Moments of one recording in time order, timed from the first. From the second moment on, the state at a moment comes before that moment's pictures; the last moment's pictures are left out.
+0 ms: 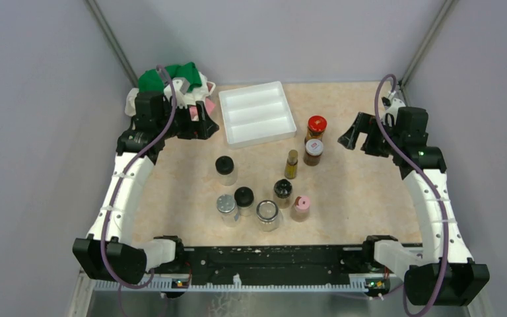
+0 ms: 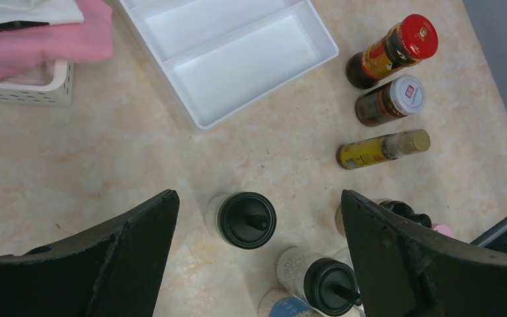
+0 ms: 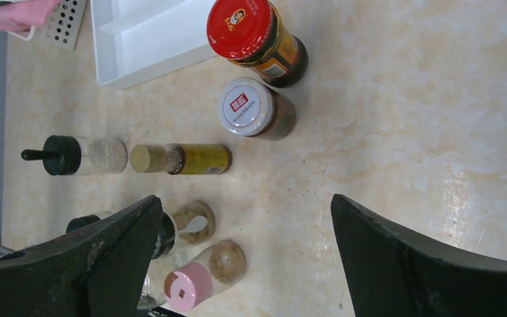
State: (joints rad) left arm -0.11 1.20 1.29 -0.61 0.43 -0.17; right arm -0.01 1.03 1.09 -0.70 -0.35 0.29
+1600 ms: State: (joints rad) left arm -0.14 1.42 1.25 -0.35 0.24 -0.19; right arm 0.10 1.34 1.12 -0.45 -0.28 0.32
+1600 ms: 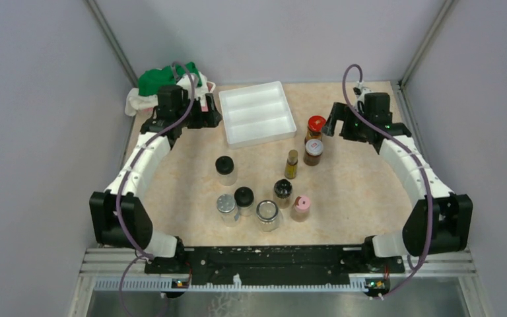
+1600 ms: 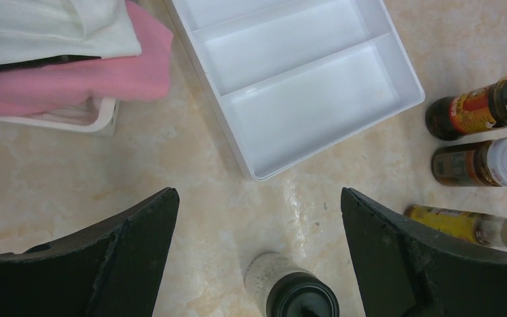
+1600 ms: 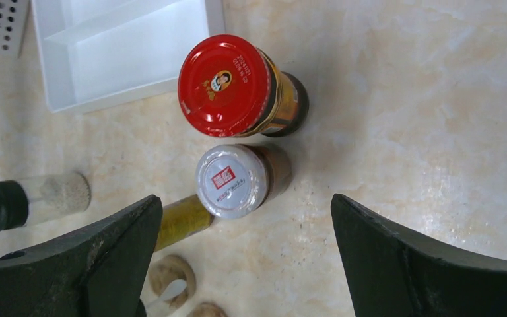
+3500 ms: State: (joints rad) left arm -0.47 2.07 1.63 -0.25 0.09 -0.19; right arm 0.27 1.84 1.36 -0.29 -0.01 0.19
